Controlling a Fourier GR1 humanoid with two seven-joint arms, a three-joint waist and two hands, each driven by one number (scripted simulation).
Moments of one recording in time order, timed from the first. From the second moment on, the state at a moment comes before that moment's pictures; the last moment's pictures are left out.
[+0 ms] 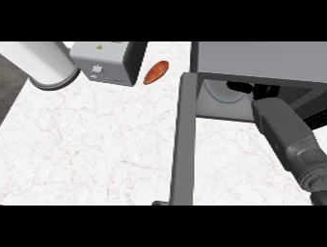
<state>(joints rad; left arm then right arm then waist) 0.27 0.14 0.52 -1.82 0.36 -0.62 -0.16 -1.01 -0.23 -0.10 -0.09 0.01 -0.83 -0.70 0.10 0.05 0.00</state>
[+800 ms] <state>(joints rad) 0.19 0.15 0.51 -1.75 0.32 -0.61 -0.16 -1.02 -0.22 -0.04 -0.05 0.08 -0.88 -0.66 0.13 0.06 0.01</state>
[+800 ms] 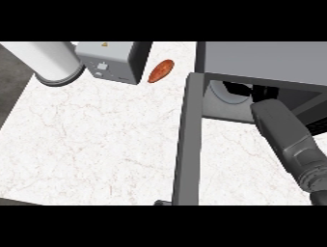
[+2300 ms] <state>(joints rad) 0.22 0.13 0.50 -1.72 0.26 -0.62 -0.25 -0.98 -0.16 -0.06 -0.09 0.08 -0.83 -0.70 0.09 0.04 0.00</state>
